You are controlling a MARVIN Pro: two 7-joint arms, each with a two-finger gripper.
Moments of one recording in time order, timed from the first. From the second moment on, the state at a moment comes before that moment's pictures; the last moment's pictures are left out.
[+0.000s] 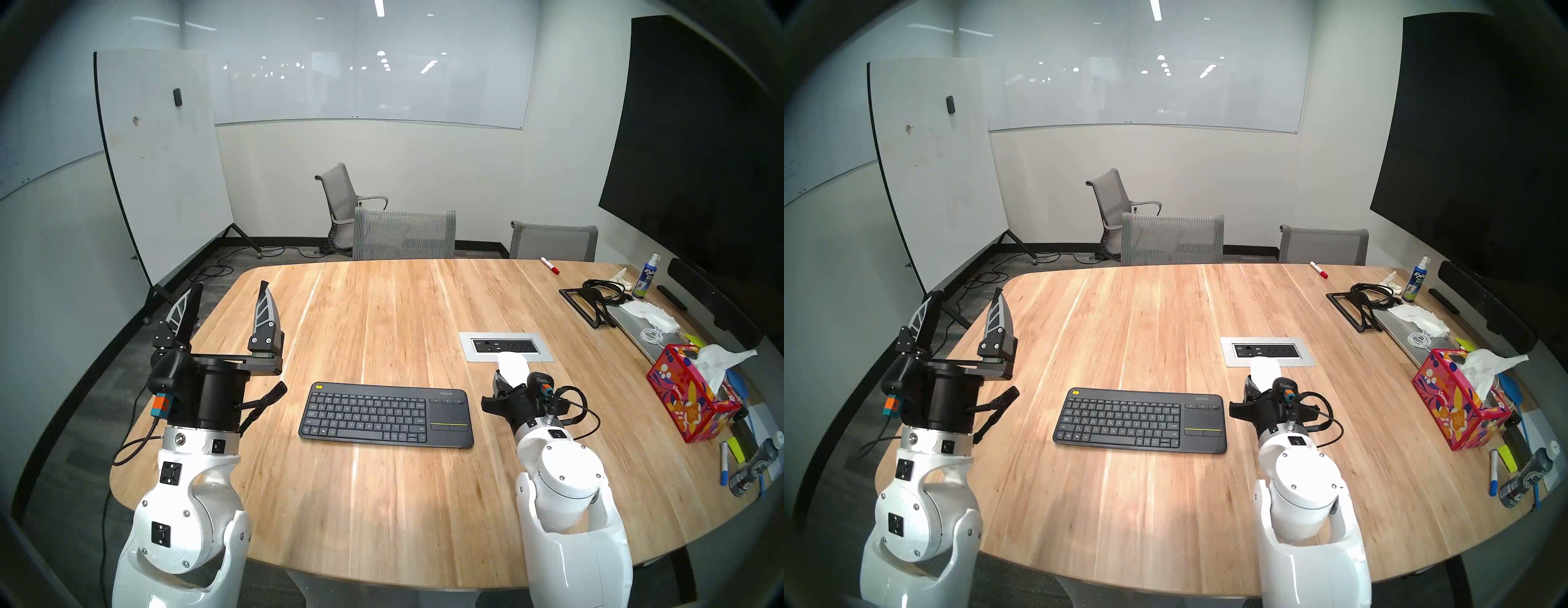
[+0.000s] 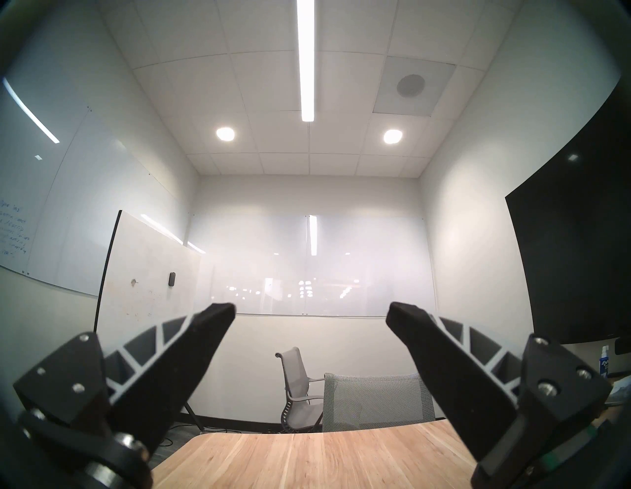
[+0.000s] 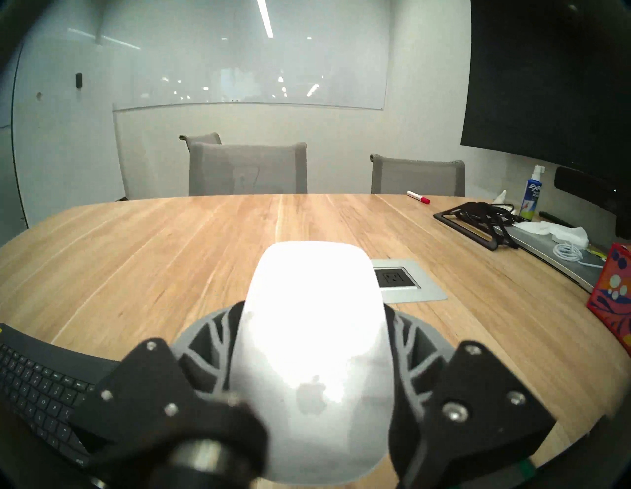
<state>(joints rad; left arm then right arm) 2.17 -1.46 -1.59 -2.36 -0.08 -0.37 0.08 -1.93 -1.61 1.55 -2.08 -0.10 0.42 -0.11</state>
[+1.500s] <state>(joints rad) 2.18 -1.46 -1.59 -2.37 -0.08 -0.37 0.09 -1.90 -1.55 1.61 -2.17 -0.03 0.77 0.05</state>
